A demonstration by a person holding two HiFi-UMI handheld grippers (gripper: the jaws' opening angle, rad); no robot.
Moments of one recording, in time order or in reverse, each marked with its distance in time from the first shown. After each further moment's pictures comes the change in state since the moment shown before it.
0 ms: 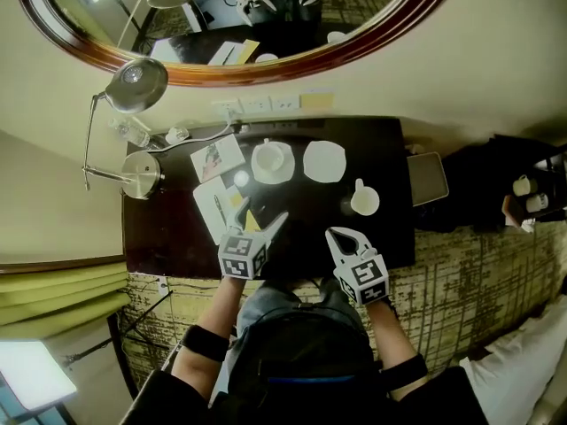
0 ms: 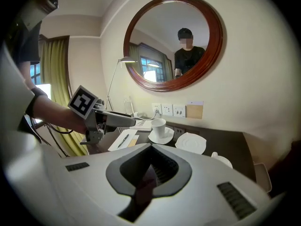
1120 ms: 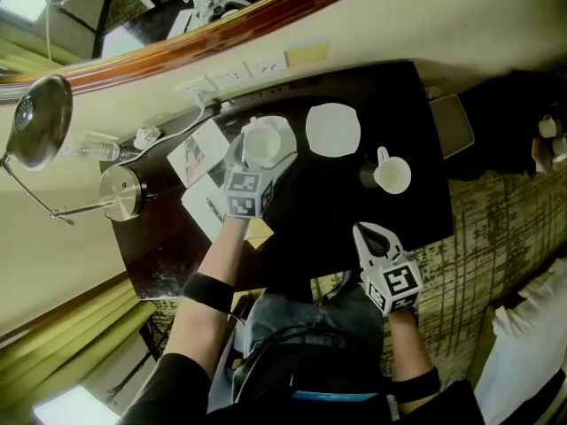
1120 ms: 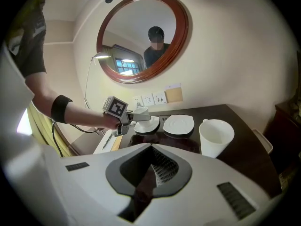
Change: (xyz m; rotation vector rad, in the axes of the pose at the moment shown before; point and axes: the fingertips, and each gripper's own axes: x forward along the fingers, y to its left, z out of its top) left arm 0.178 0.087 -0.025 0.182 0.080 -0.084; right arm 0.035 -0.020 -0.052 0.296 -0.042 -0.158
